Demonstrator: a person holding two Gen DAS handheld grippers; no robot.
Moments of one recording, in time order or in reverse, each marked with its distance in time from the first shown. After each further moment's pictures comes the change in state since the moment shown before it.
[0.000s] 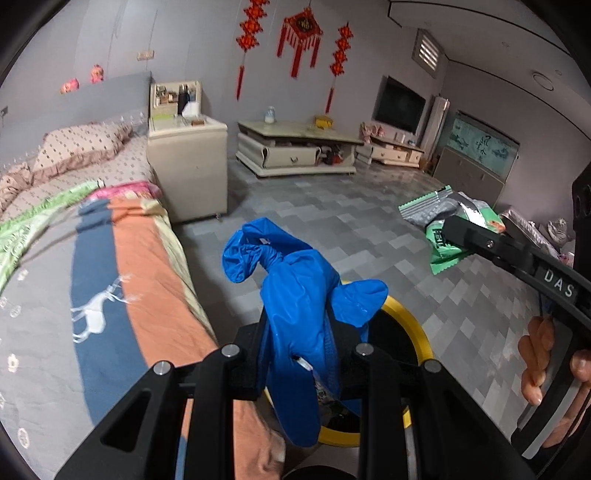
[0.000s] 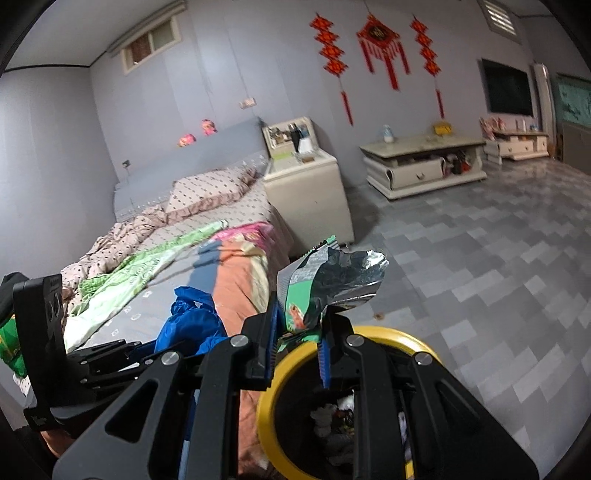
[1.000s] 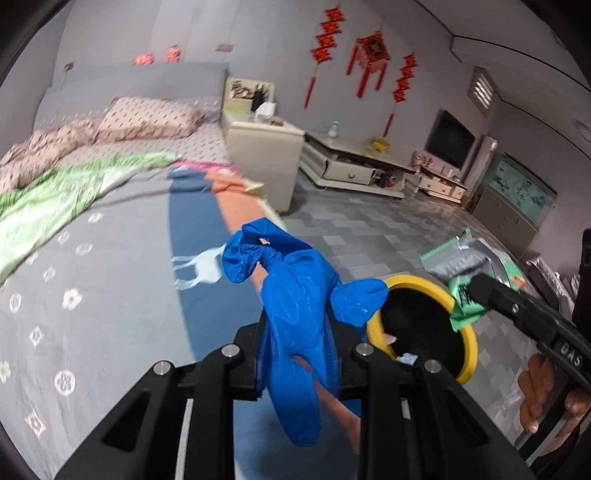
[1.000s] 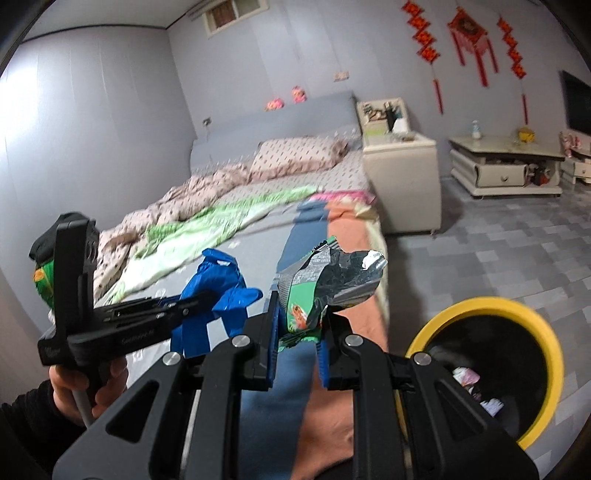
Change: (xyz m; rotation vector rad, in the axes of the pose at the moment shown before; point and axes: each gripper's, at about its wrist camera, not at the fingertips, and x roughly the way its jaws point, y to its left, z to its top) left arm -0.110 0.138 -0.061 -0.171 -0.075 0.127; right arm 0.029 0.177 -0.064 -0.174 0.070 0.274
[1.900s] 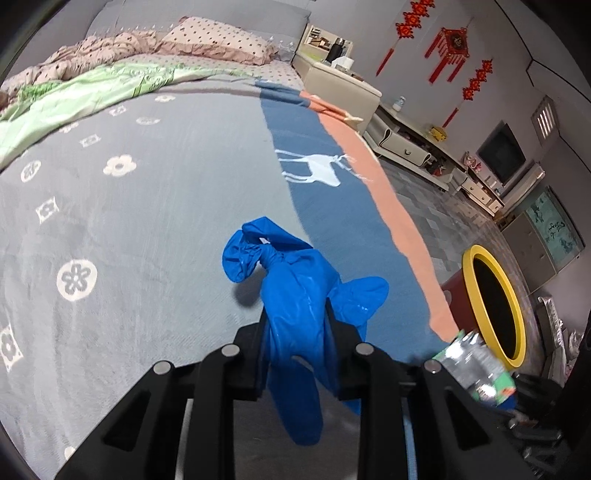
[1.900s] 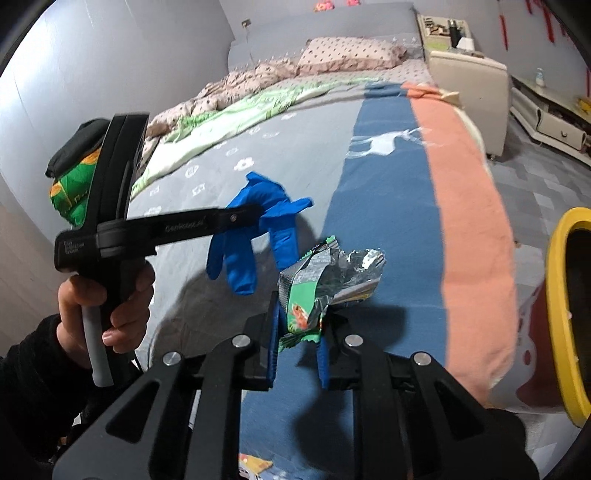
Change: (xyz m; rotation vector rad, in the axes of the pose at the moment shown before) left arm 0.048 0.153 -0.097 -0.268 0.179 0.075; right arm 0.132 0.096 -0.133 -0.092 0.394 0.147
